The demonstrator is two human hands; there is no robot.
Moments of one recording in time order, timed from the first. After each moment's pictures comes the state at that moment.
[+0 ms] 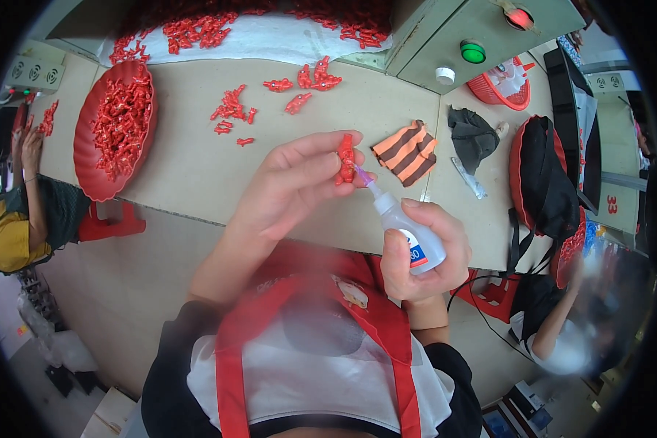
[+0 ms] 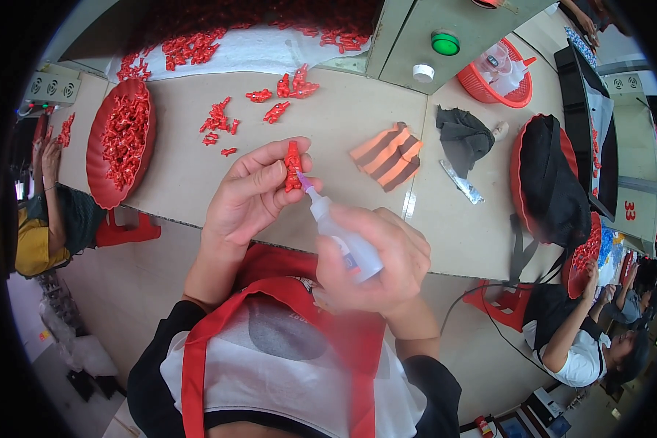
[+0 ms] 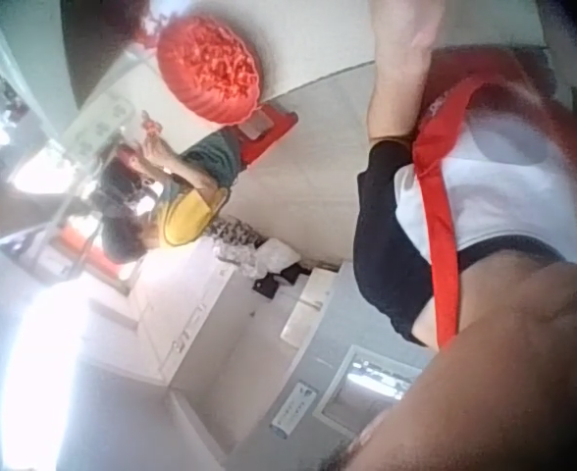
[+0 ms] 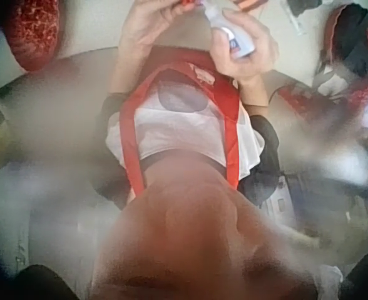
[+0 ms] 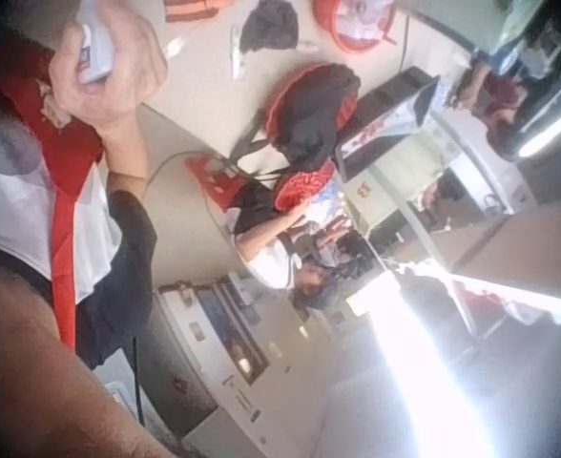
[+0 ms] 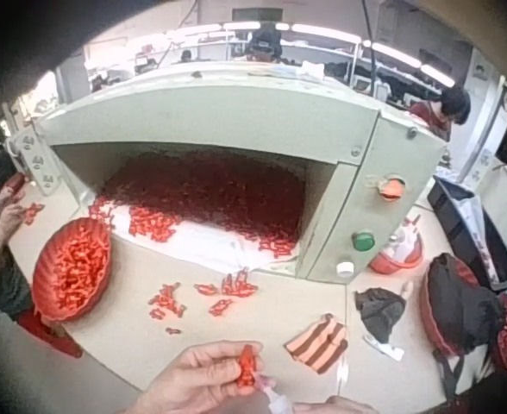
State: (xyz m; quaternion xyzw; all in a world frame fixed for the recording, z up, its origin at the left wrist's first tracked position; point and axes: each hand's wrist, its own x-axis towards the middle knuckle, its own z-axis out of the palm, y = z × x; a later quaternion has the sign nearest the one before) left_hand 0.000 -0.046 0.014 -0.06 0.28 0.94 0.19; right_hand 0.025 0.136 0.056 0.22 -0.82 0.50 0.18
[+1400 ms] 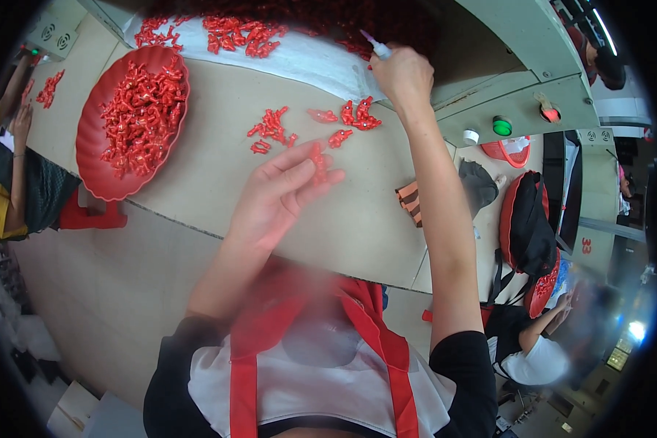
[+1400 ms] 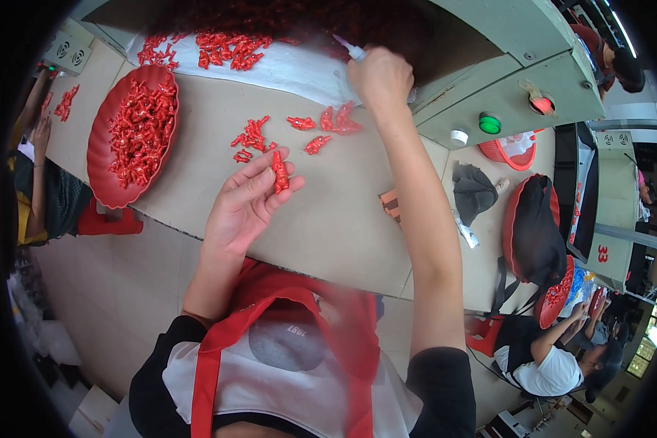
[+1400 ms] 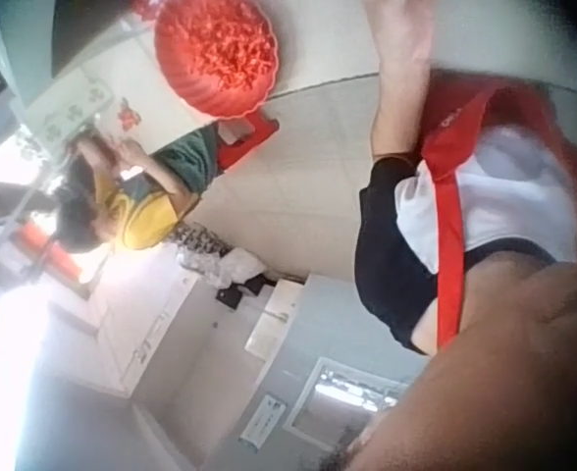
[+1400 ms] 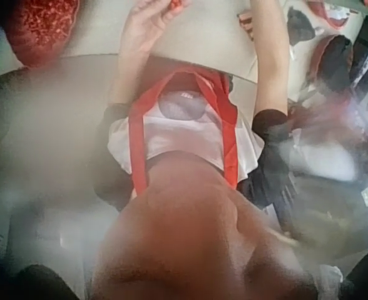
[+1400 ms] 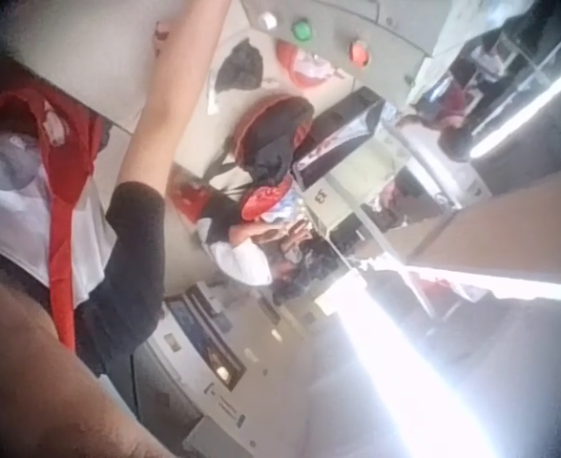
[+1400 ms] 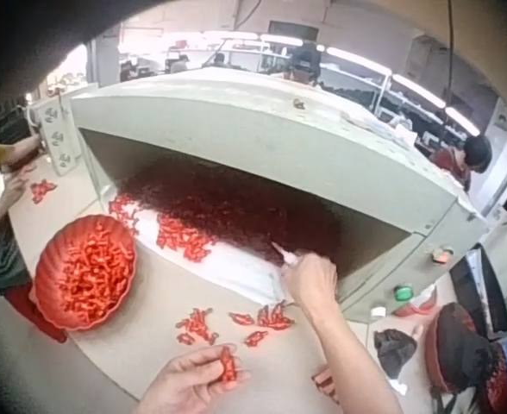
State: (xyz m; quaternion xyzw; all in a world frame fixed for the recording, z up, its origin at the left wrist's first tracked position) left_hand 0.002 -0.103 -0.001 -0.15 0.25 0.95 0.06; right_hand -0.211 0.019 0.011 0.11 -0.97 0.18 0.07
